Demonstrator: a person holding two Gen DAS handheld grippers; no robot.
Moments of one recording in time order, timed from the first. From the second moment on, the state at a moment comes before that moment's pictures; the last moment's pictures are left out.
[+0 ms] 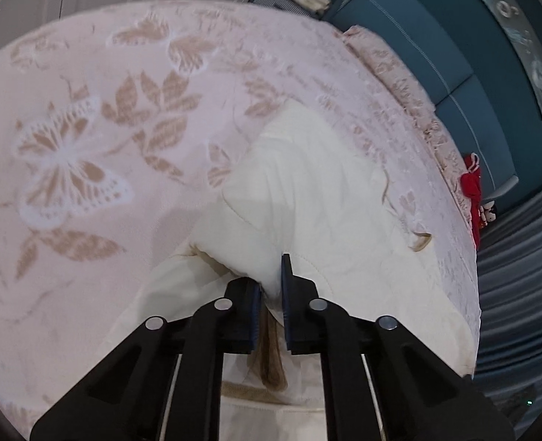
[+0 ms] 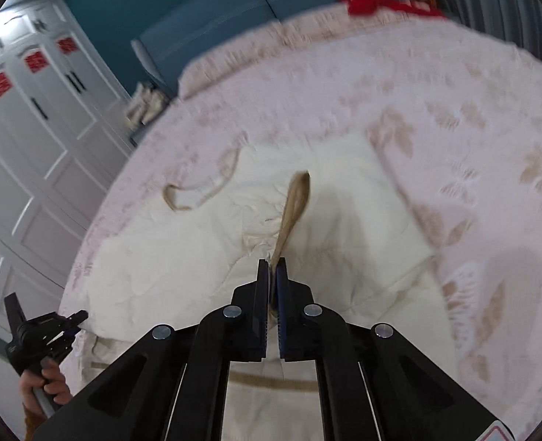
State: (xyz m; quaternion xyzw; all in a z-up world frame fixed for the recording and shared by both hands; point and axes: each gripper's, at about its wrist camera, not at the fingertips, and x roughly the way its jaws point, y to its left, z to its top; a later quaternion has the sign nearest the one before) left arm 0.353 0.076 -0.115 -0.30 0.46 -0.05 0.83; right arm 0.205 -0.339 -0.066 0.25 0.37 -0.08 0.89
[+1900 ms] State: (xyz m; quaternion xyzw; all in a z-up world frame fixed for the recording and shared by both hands) left arm 0.398 0.042 -0.041 -0.16 0.42 -0.10 0.89; right arm 0.304 -0.280 -0.050 0.17 0.41 -0.01 0.90
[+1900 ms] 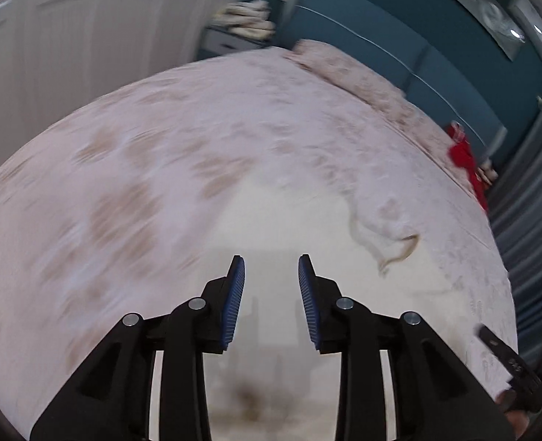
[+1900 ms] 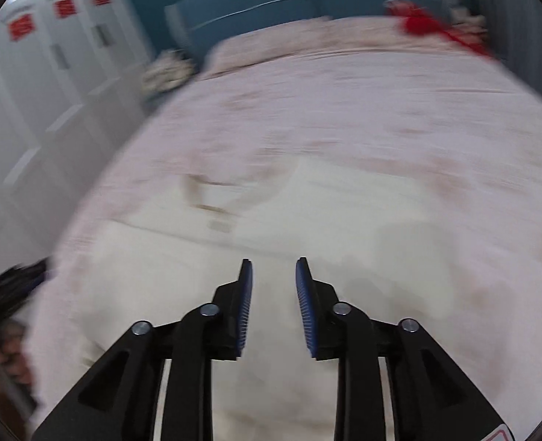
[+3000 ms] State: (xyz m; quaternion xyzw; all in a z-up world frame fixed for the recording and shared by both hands) left arm 0.488 -0.043 -0.093 -0.09 0.41 -0.15 0.89; right arm 0.415 -0.311 -0.086 0.20 0.38 -0.10 0.90
